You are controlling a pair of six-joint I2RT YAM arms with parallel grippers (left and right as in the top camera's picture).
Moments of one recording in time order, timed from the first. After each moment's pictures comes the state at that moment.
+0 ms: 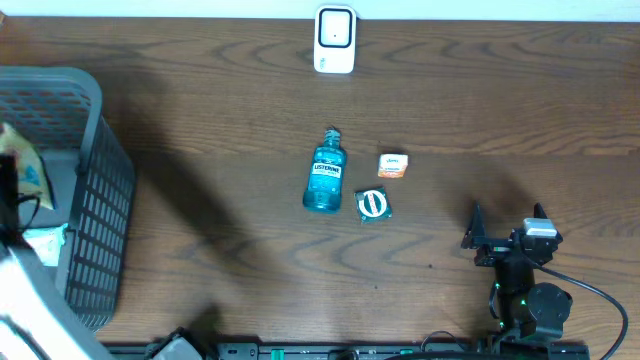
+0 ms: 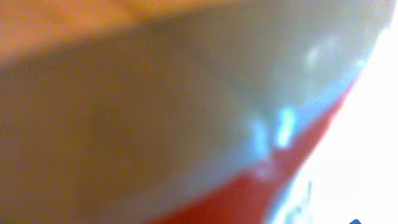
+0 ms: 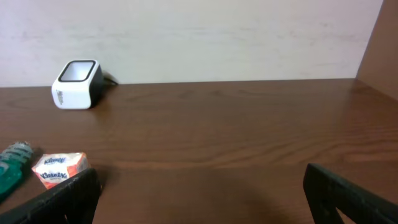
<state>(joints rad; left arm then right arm) 0.74 1.16 1.40 -0.92 0.01 -0.85 -0.13 0.01 0.01 -0.06 -0.09 0.01</state>
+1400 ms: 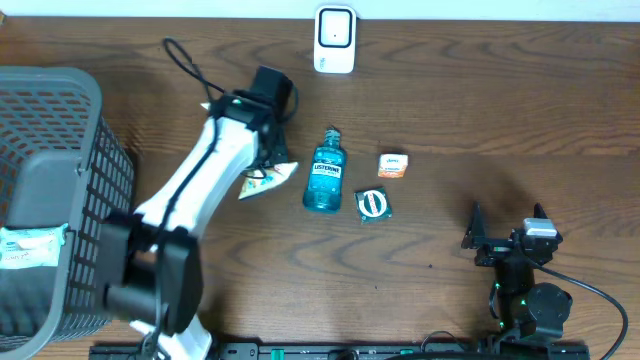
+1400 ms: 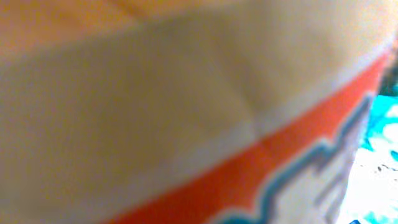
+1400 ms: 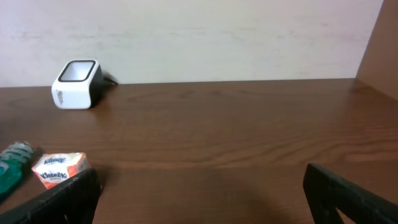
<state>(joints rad) -0.35 1.84 1.41 -0.97 -0.17 -0.51 -0.13 0.01 0.01 -0.06 -0.09 0.01</state>
